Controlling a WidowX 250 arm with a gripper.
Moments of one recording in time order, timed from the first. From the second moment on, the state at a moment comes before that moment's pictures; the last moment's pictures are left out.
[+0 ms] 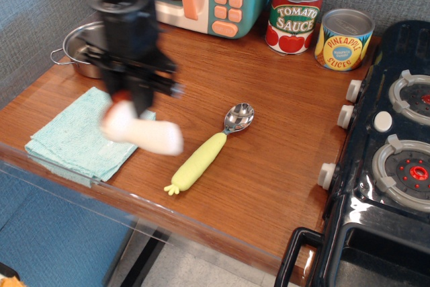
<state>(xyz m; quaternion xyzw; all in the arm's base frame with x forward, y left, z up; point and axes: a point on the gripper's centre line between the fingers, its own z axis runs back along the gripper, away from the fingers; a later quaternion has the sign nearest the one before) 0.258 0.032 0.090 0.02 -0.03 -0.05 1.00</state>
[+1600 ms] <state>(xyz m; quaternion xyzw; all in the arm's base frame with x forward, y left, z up) 0.306 -0.032 0.072 0.05 -0.04 -0.05 1.00</state>
